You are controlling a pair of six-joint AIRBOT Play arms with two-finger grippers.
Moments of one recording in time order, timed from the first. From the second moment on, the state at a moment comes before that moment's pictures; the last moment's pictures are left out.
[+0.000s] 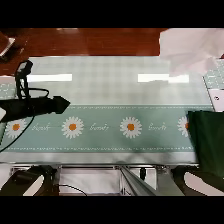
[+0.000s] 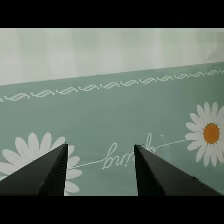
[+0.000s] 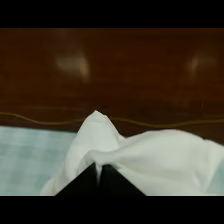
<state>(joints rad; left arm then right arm) -0.18 -0.70 0.74 1.17 -0.98 -1.55 -0.12 -1.19 1.76 -1.17 1.03 1.38</state>
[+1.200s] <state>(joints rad) -0.23 -0.66 0.66 1.12 -0.86 -1.55 0.65 -1.52 1.44 -1.03 1.05 1.49</state>
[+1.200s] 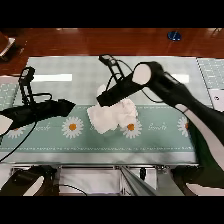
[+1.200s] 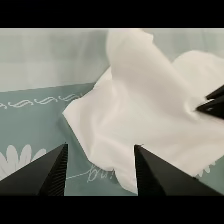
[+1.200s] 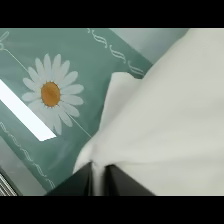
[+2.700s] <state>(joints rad) -0.23 -1.56 1.17 0.80 -1.17 -1.35 -0.27 -0.88 0.48 -0.86 1.10 1.33</state>
